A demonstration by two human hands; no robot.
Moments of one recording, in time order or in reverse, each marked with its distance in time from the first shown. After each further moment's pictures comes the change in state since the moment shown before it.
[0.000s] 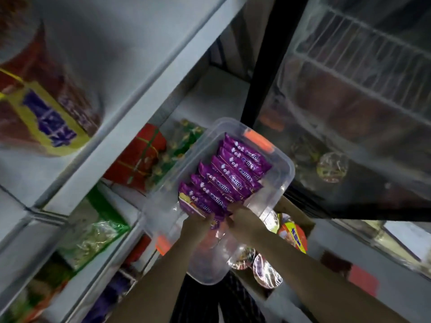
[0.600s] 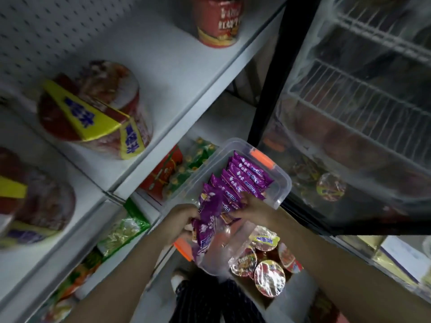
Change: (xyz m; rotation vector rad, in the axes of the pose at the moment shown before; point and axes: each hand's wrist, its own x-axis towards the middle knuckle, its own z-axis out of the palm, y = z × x) left_hand -0.107 0.026 -0.104 -0.599 -0.115 0.065; right_hand -0.050 -0.035 -0.081 0.341 -0.119 -0.029
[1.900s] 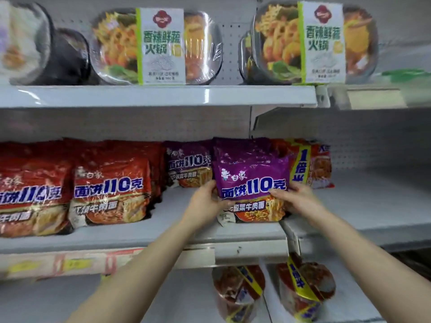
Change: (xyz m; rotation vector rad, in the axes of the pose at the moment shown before) left_hand -0.420 0.171 -0.196 0.237 1.247 0.832; right_hand -0.226 -0.491 0.021 0.093 -0.153 -1.094
